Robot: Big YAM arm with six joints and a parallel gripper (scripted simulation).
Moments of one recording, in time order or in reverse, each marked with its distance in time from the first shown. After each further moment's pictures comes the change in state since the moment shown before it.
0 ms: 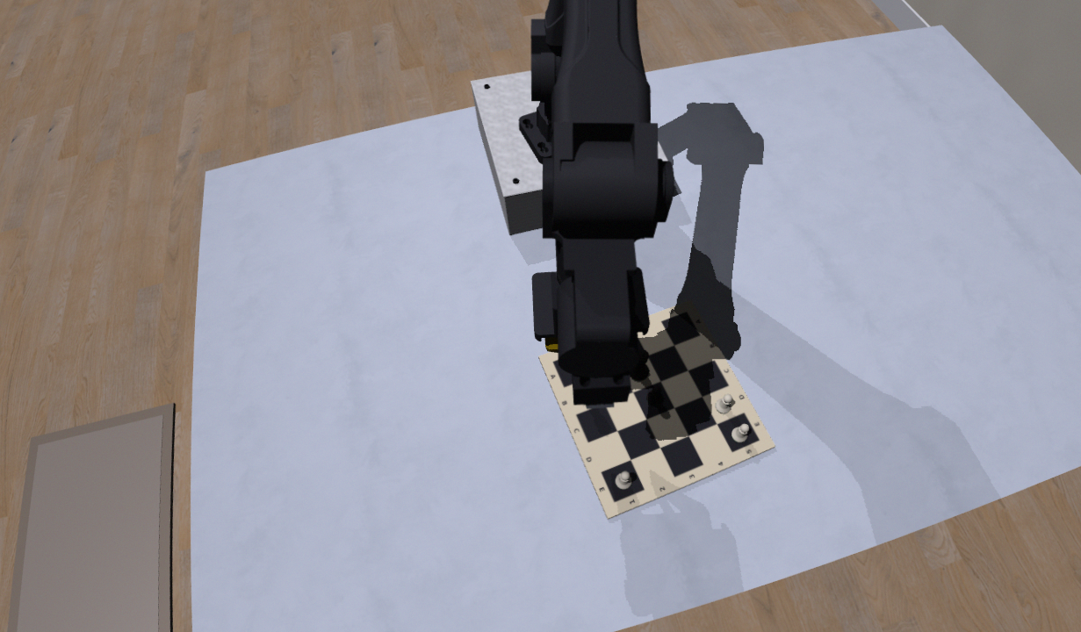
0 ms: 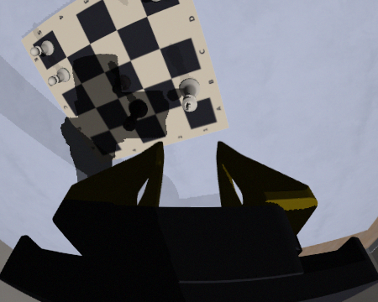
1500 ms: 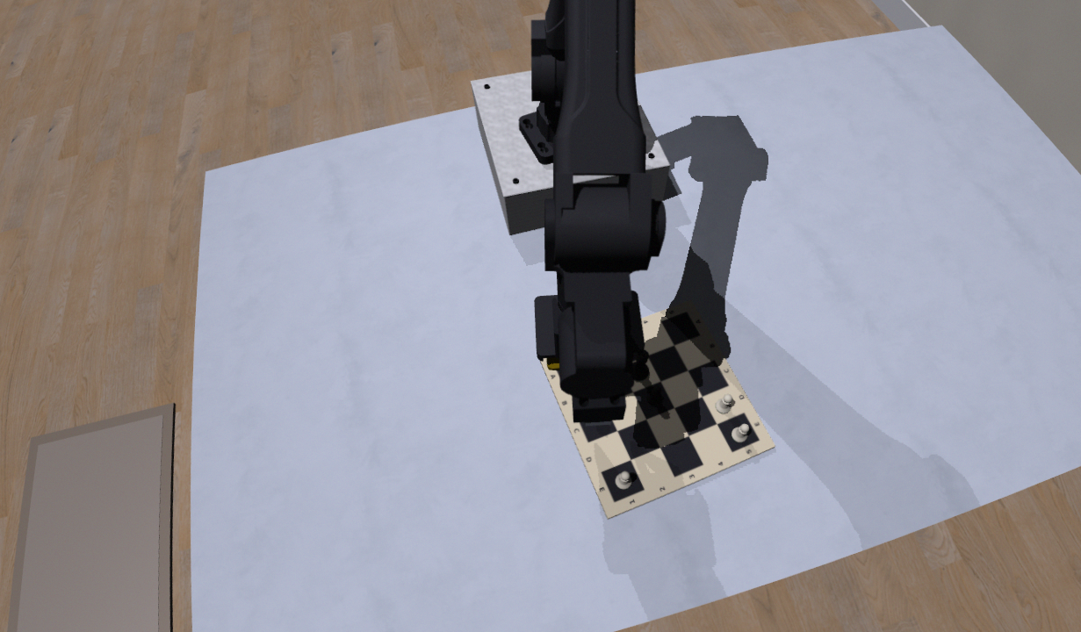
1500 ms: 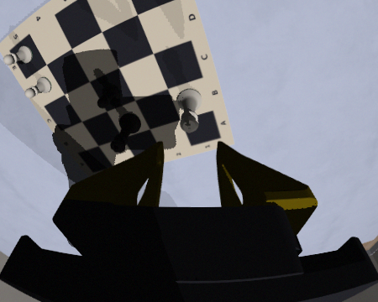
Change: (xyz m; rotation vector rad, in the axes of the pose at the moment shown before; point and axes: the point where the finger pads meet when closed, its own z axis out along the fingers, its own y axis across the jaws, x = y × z) arm 0.000 0.000 0.041 0.000 0.002 0.000
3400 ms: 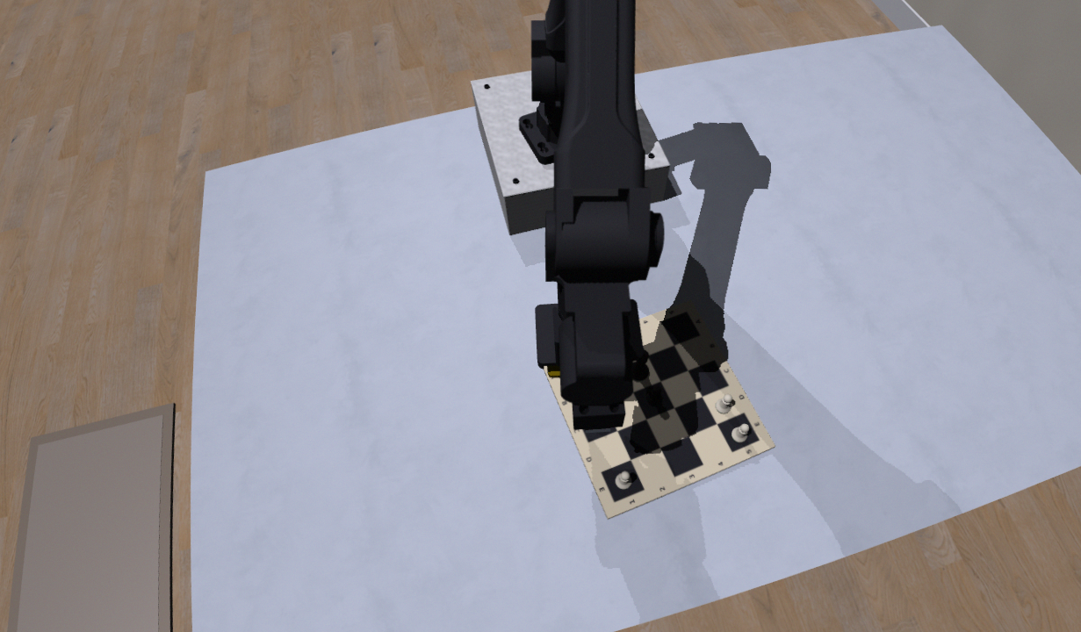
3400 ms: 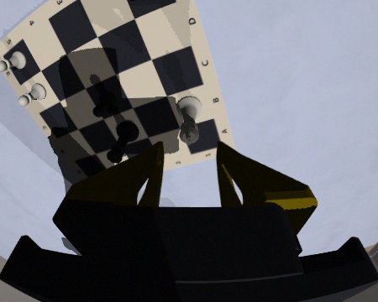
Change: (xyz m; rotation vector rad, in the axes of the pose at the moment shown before) arm -0.003 0.000 0.012 0.000 -0.006 -0.001
